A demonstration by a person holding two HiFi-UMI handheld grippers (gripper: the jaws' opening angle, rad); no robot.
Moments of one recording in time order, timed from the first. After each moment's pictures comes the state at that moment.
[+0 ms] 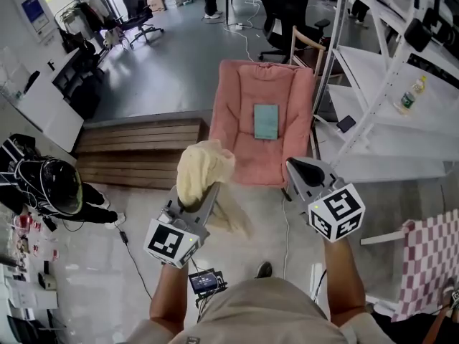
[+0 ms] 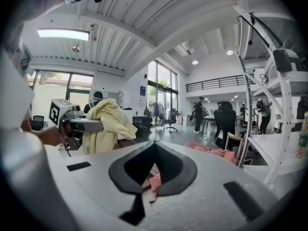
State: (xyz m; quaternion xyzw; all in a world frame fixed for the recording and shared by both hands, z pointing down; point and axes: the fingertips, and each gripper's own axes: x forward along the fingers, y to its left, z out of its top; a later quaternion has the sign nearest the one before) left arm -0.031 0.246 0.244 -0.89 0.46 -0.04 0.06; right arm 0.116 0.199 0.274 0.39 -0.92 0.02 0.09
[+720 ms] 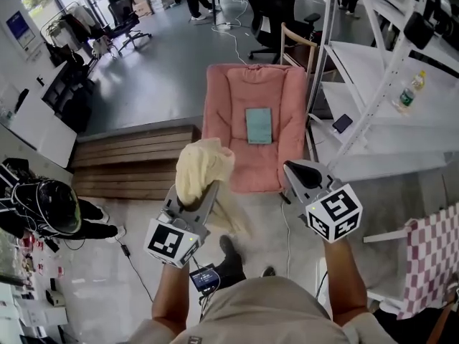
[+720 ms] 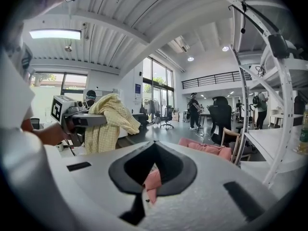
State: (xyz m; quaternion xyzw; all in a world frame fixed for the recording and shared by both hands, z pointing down) left arm -0.004 0.165 0.249 -0.90 0.43 -0.05 0.06; right arm 0.141 0.133 0.297 0.40 -0.91 0.04 0.10
